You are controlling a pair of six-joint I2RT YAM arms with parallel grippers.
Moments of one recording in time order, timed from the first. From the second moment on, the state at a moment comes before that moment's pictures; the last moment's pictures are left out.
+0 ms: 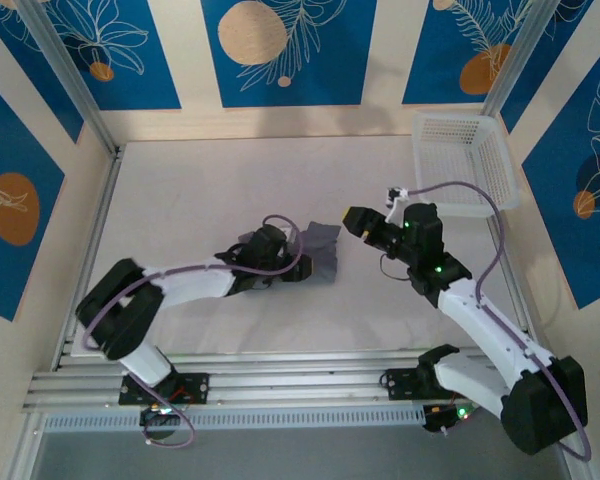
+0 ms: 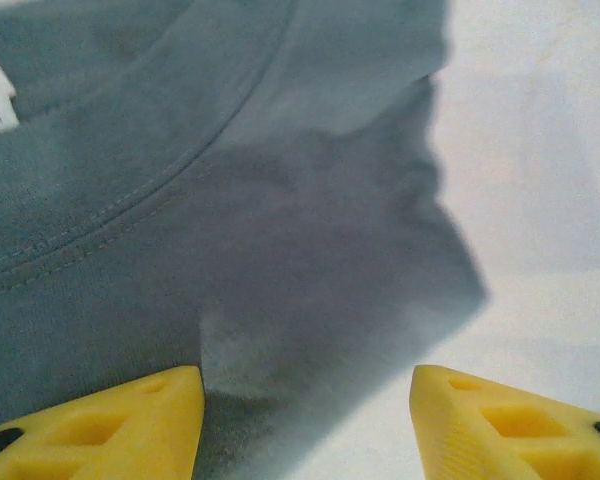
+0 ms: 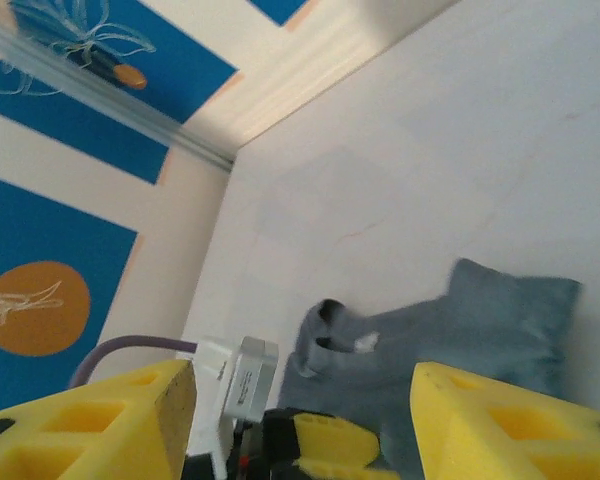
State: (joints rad) left arm -0.78 1.64 0.85 0.00 0.12 -0.67; right arm 0.37 0.98 0.67 -0.03 -0.30 0.83
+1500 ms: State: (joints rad) left arm -0.19 1.93 1.34 -0.61 -0.14 -0.72; right arm 0.32 0.87 0.64 -0.21 -0.33 0.86
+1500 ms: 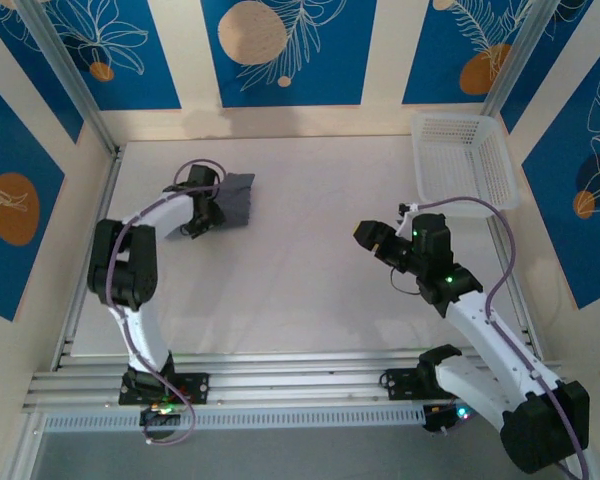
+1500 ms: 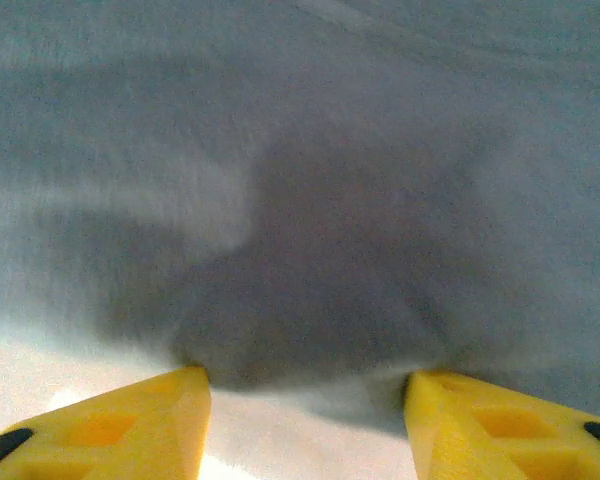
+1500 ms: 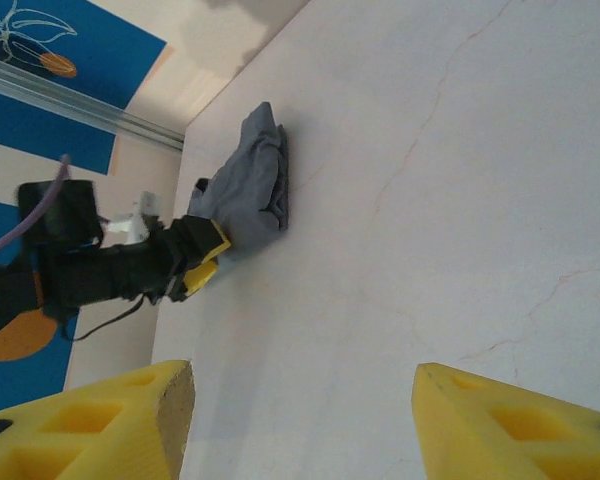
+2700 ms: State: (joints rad) left arm 0.08 1.90 1.45 -0.35 0.15 -0.66; right arm 0.03 0.99 0.73 -0.28 -0.45 0.68
